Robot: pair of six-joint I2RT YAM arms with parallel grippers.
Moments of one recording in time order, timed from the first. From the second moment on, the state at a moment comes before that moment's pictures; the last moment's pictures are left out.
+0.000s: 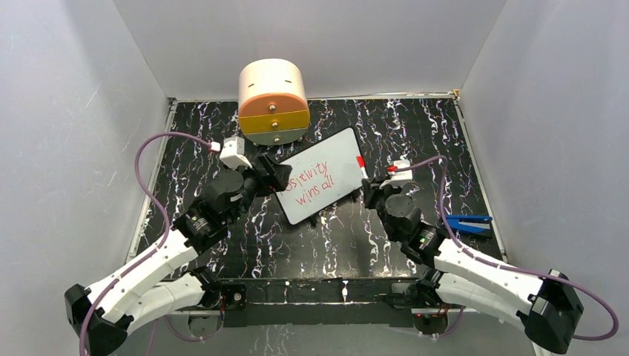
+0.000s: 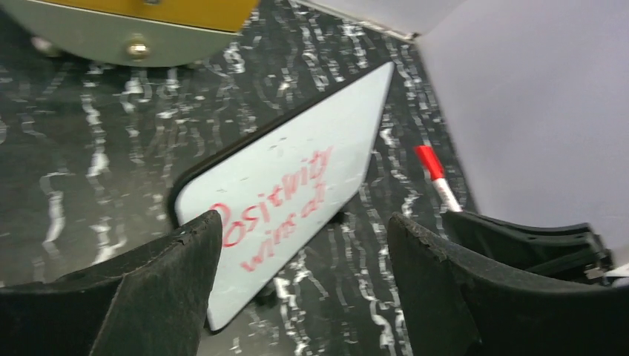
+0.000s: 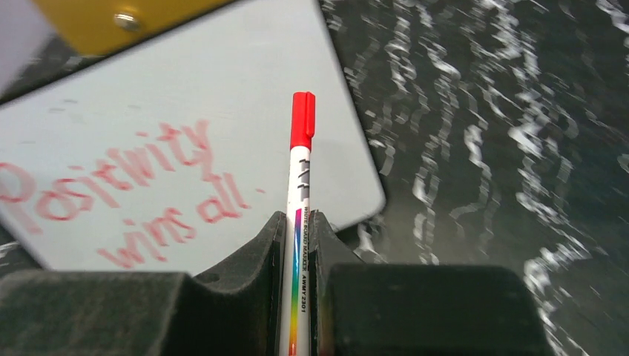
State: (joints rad) left arm -0.78 0.86 0.76 -0.11 -0.35 -0.68; right arm 0.92 0.83 0.43 0.28 0.60 0.29
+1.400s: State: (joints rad) left arm -0.78 0.32 0.78 -0.56 -0.71 -0.41; right arm 0.79 0.59 0.46 -0.40 0.88 0.77
